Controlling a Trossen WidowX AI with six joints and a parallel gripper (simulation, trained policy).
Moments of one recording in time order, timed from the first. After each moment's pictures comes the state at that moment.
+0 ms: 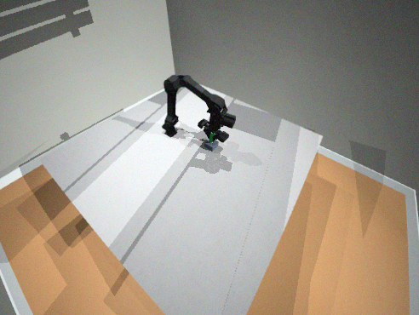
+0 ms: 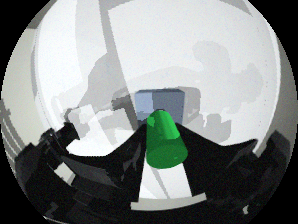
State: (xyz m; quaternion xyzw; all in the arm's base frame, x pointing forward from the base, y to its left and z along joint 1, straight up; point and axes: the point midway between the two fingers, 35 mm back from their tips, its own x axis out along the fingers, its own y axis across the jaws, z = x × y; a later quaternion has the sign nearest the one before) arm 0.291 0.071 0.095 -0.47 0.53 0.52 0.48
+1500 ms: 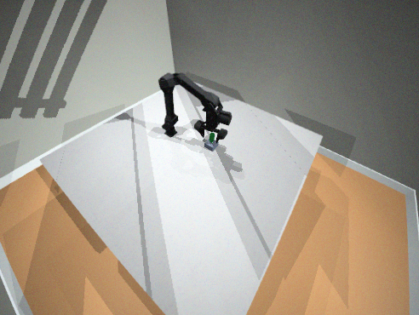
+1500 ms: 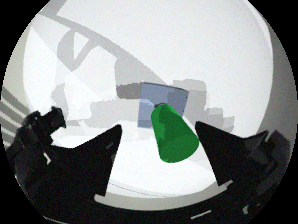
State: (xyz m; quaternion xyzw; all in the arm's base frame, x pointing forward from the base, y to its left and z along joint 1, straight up) arm 0.284 0.064 0.103 -0.54 0.45 0.53 0.46
